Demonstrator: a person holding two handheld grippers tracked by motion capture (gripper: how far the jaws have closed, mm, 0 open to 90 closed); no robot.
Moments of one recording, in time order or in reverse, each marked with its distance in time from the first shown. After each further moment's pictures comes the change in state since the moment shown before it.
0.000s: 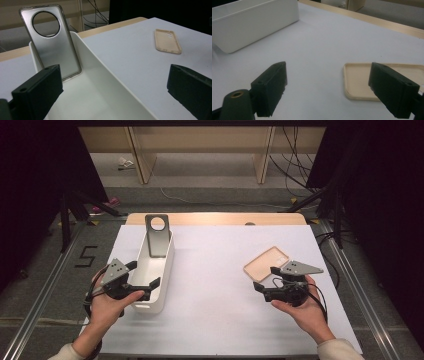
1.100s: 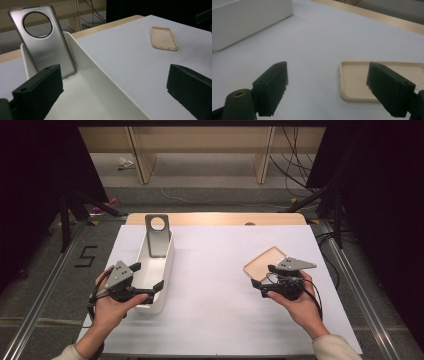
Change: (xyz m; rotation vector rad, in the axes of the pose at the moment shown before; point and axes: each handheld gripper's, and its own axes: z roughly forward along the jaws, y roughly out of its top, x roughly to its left) left arm -0.007 -0.002 0.004 0.002 -0.012 0.027; right arm -0.006 0.004 0.016 0.056 -0.030 0.001
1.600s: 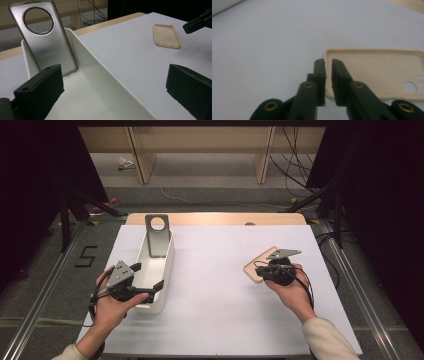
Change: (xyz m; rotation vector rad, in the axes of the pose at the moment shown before) left arm 0.002 -0.003 0.003 0.020 0.011 -0.002; right arm -0.021 0.012 0.037 0.194 -0.050 -0.004
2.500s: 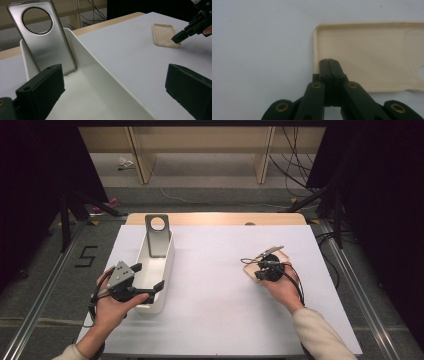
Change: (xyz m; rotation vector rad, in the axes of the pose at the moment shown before) left arm -0.001 0.000 0.000 -0.001 -0.004 0.002; right arm -0.004 0.004 0.039 0.233 -0.063 0.030
